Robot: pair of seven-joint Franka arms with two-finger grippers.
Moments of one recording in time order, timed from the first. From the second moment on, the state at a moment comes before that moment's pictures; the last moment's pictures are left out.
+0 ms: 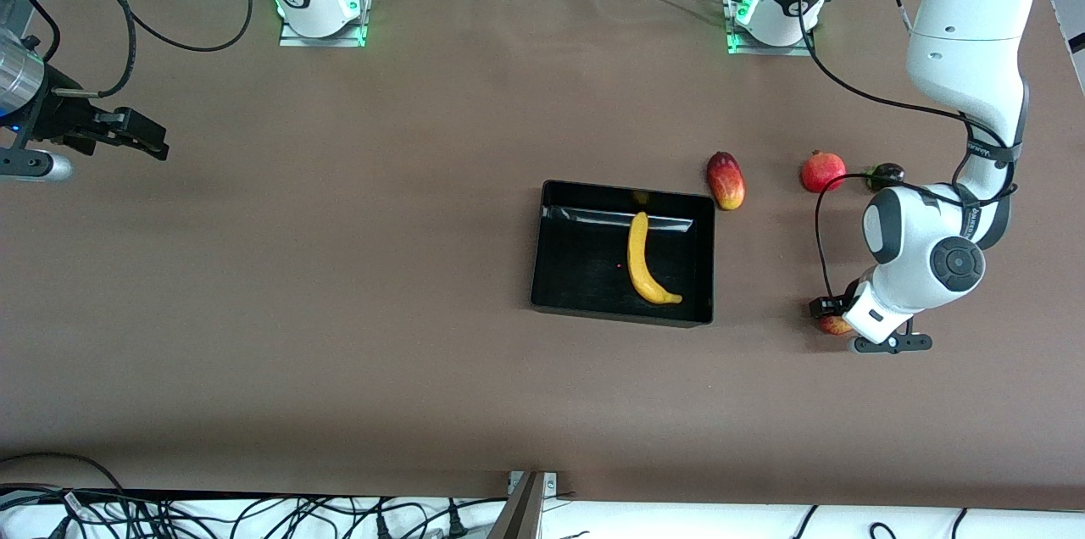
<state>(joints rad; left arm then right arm) -0.03 0.73 0.09 -1.68 -0.04 2.41 -0.01 0.00 0.04 0.02 -1.63 -0.05 1.62 0.07</state>
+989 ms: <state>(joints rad) -0.51 0.58 0.15 -1.60 -0.04 2.12 -0.71 0.00 0.04 0.02 -1.63 -0.05 1.62 0.07</state>
